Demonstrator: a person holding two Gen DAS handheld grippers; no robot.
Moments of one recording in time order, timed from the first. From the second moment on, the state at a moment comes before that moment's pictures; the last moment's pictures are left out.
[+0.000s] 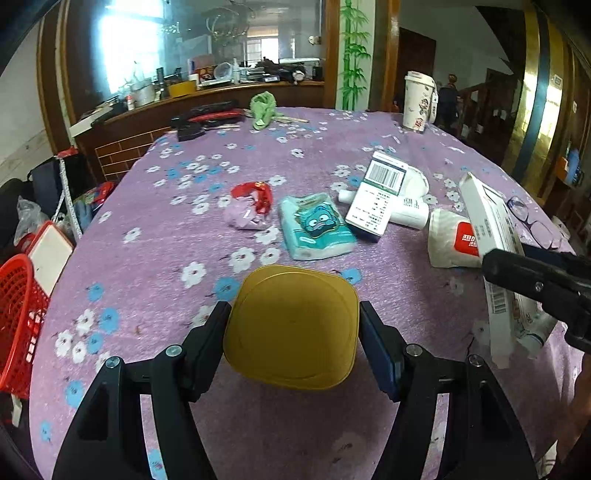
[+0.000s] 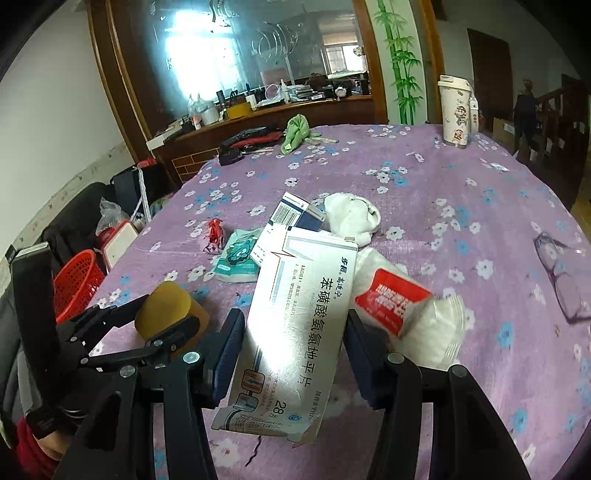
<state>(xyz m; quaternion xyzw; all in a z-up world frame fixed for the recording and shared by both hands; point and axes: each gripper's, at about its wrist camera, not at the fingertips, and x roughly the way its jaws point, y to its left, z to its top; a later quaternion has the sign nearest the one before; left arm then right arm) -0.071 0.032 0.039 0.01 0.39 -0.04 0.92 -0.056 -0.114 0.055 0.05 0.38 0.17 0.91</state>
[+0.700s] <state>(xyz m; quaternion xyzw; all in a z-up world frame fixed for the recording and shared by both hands) -0.088 0.045 0.043 0.03 0.37 0.01 0.93 -0.060 -0.094 0.041 0.04 0.40 0.18 0.90</state>
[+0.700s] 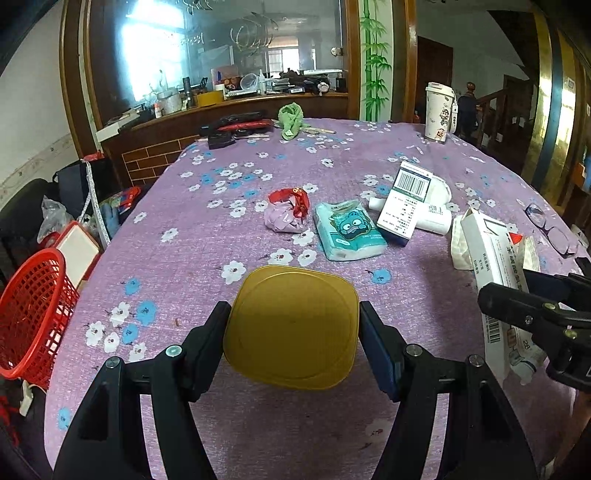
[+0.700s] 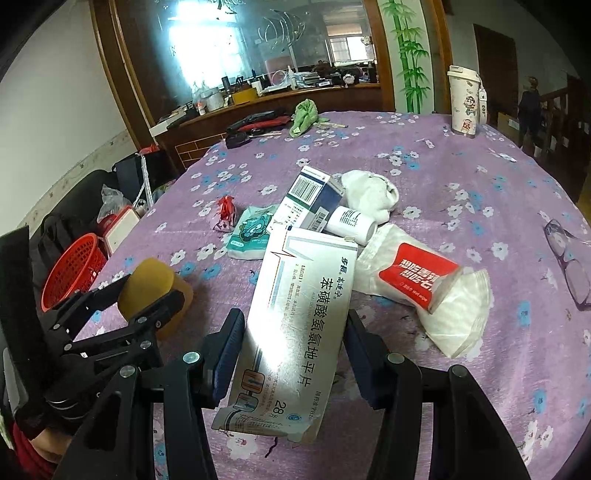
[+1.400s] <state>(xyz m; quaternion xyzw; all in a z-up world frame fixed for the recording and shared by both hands) -0.095 0.055 0.046 0.02 0.36 0.02 0.93 -0.064 -0.081 0.044 0.03 0.40 0.18 0.90</state>
